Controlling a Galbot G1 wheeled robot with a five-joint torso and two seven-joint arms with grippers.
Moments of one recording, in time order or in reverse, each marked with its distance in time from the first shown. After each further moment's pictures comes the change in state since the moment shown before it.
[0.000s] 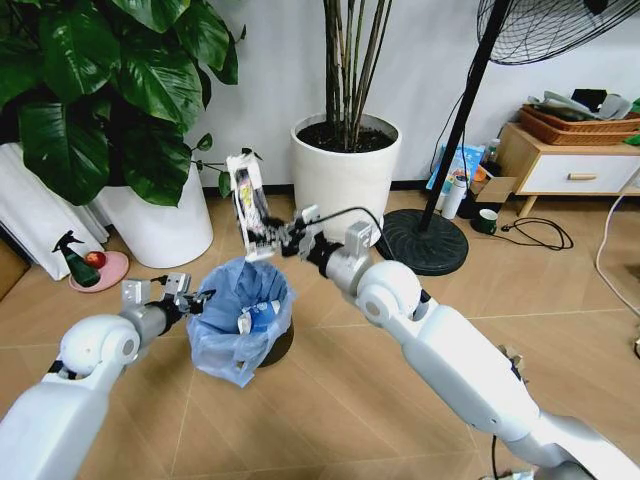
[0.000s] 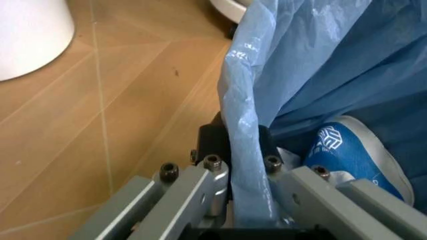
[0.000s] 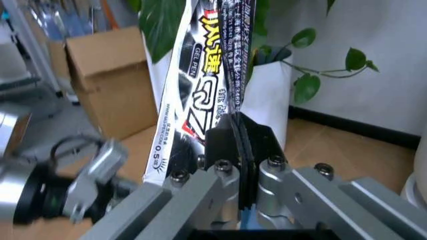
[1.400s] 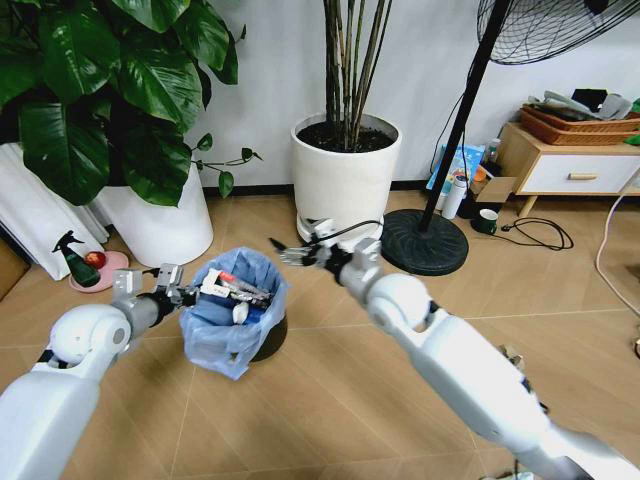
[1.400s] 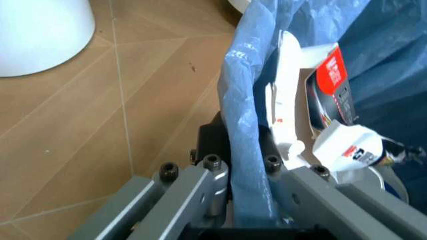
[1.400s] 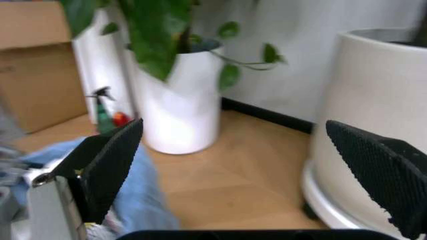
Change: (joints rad) left arm 0.049 0.047 -0.068 -0.013 -0.012 0.007 0.013; right arm -0.102 -0.080 0.136 0.018 -0.133 0.011 0.062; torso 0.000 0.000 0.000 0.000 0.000
